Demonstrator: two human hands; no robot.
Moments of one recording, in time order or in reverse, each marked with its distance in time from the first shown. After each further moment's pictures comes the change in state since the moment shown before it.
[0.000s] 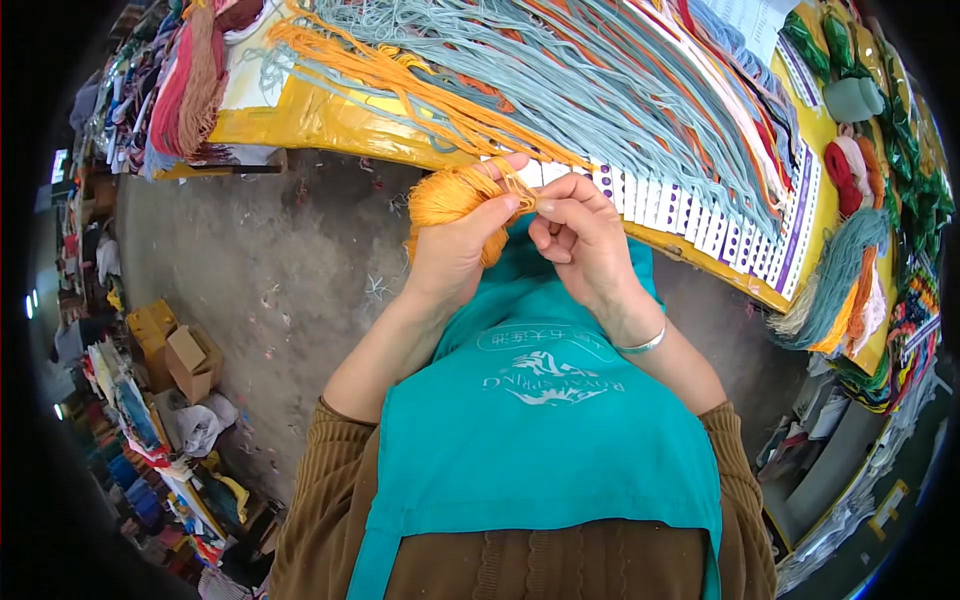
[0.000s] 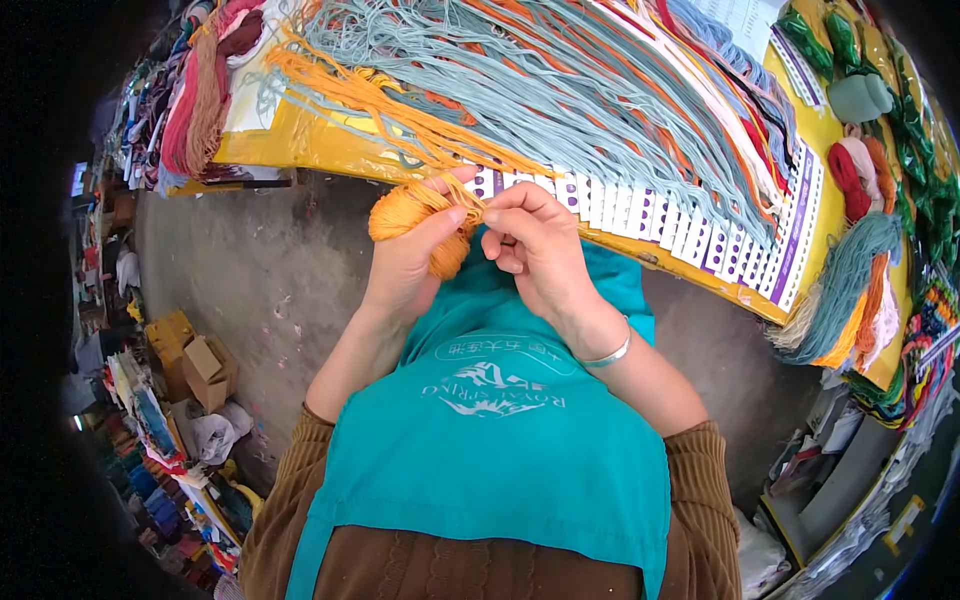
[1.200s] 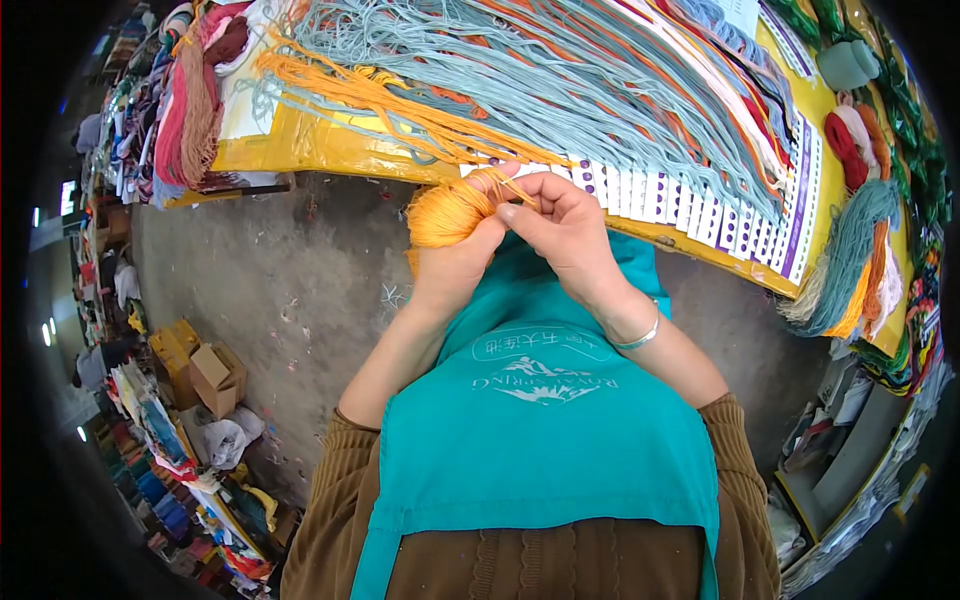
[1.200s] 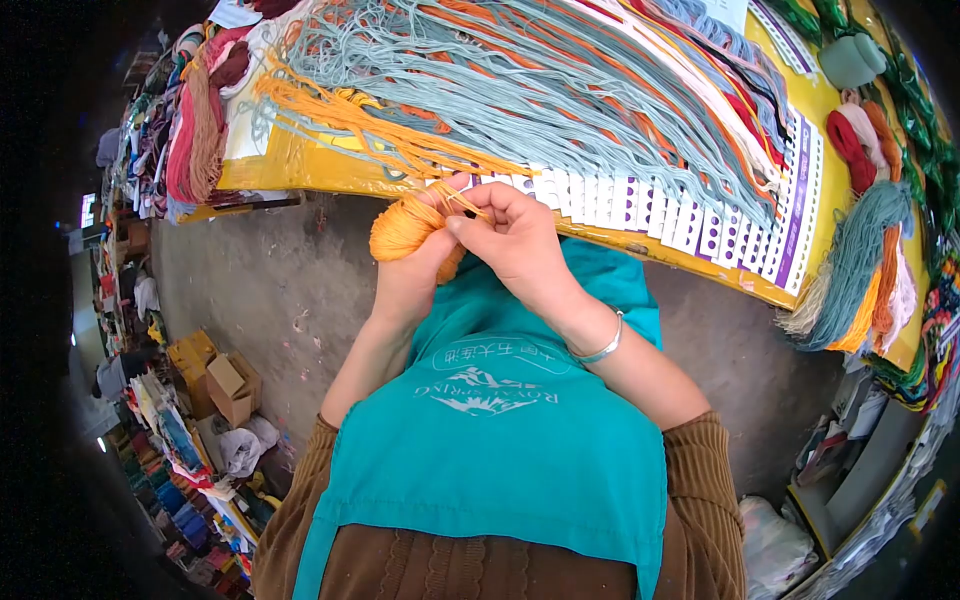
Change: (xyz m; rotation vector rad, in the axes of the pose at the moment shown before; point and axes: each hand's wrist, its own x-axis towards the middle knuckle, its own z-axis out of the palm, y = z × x) left_hand 0.004 -0.020 0.005 0.295 -0.045 0.126; right_hand 0.001 0.001 0.002 -0.280 -0.071 -0.216
